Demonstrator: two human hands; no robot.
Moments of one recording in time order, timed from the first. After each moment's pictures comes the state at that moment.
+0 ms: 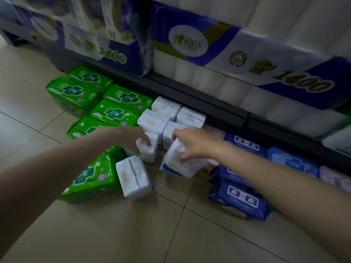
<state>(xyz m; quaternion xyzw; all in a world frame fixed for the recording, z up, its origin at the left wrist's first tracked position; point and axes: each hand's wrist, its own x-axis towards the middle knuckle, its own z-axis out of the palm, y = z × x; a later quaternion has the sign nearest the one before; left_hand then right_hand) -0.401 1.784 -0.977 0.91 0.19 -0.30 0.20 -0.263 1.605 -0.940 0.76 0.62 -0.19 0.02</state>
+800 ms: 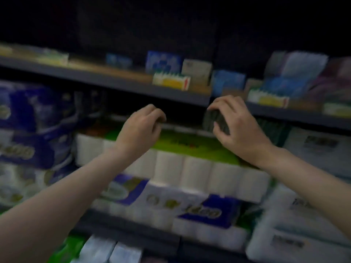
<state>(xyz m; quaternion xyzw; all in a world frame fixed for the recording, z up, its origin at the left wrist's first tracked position) -0.209 1.706 -0.642 0.89 0.03 0.46 0.06 -0.103 1.499 -0.598 0.73 0.54 0.38 -0.17</state>
